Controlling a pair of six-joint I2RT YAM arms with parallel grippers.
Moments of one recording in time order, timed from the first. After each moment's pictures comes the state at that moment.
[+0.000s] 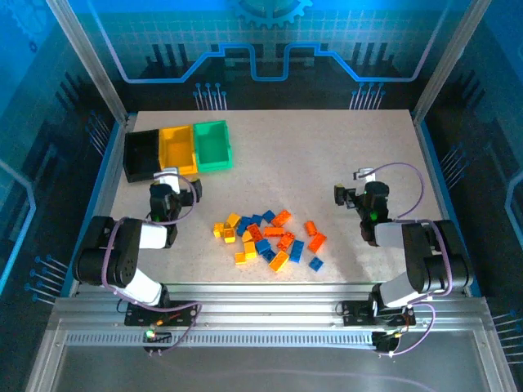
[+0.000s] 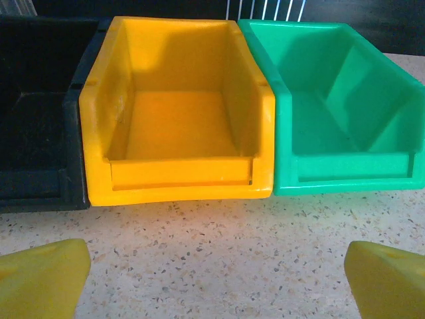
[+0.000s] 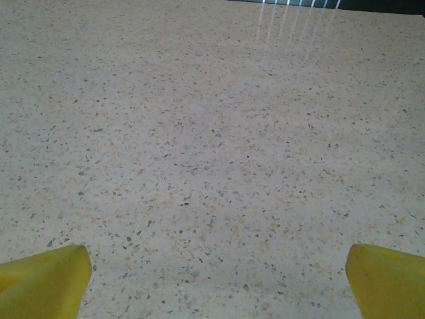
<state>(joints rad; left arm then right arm) -0.01 1.55 0.37 0.84 -0.10 -0.12 0.07 1.50 0.41 0.64 0.07 -0.04</state>
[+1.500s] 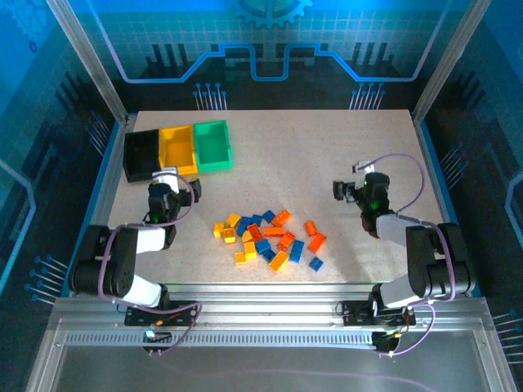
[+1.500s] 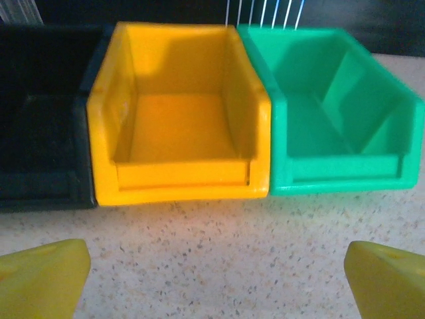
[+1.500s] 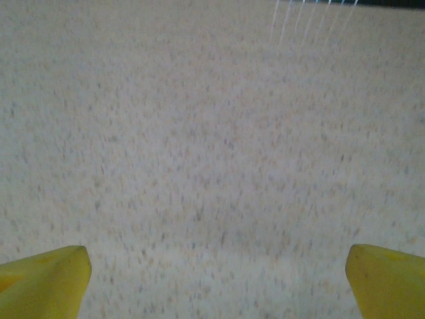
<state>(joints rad) -0.02 1.43 0.37 0.73 -0.11 -0.12 0.07 1.46 0.55 0.41 0.04 -0.04</state>
